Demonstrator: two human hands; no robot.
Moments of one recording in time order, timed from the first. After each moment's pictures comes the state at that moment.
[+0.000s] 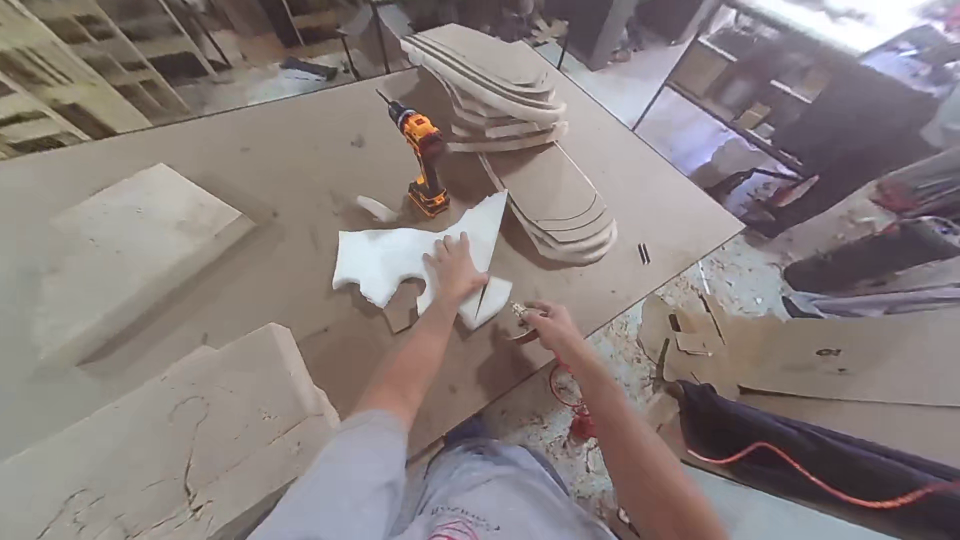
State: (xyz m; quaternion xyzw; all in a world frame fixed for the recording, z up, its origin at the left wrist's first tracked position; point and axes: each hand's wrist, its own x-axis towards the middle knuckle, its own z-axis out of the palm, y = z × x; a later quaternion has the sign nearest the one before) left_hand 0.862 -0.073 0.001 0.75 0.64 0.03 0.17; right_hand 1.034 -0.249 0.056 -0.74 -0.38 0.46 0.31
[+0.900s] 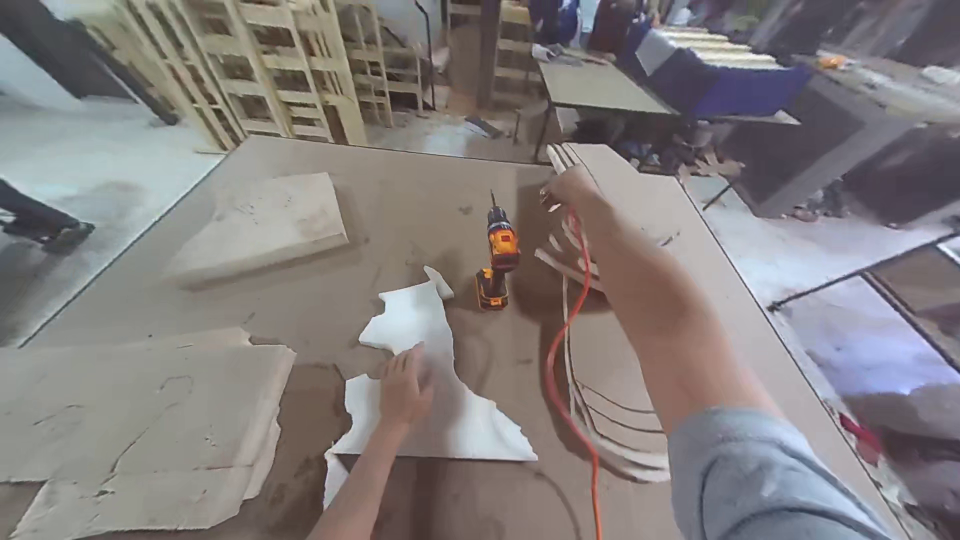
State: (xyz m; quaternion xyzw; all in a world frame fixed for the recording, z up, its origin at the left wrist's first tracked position) left_hand 0.782 -0.117 -0.014 0.57 0.78 0.23 0.10; right_hand 0.973 0.298 0.226 -0.65 -0.69 0.27 0.14
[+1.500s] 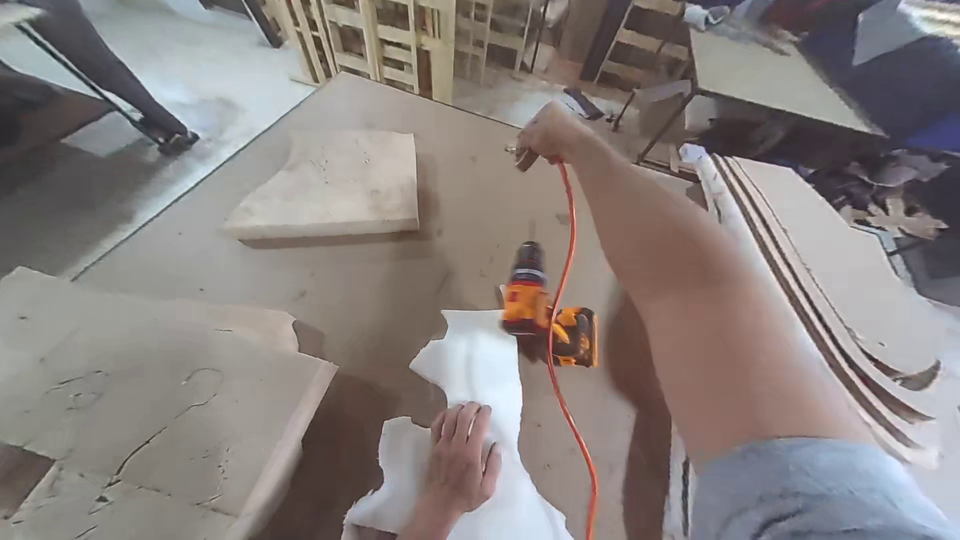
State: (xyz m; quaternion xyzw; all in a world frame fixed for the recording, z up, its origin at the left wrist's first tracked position) left_hand 0.789 -0.104 -0.054 0.54 0.80 0.24 -0.07; right_hand 0.639 0.380 0.184 -0.40 -0.88 0.27 0.02
